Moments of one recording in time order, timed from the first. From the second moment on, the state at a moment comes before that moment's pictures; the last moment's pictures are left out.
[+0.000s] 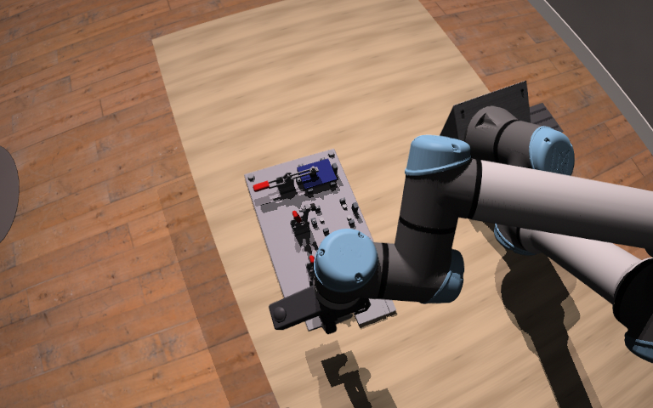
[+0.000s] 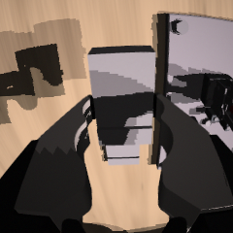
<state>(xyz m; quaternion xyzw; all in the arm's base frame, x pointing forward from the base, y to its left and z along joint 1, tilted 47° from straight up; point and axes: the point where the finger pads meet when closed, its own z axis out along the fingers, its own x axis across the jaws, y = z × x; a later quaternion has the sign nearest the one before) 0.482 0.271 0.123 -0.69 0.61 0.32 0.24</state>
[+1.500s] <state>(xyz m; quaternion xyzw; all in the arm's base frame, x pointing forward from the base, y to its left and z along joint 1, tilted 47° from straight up) 0.476 0.296 0.100 -0.69 0.61 0.32 0.24</state>
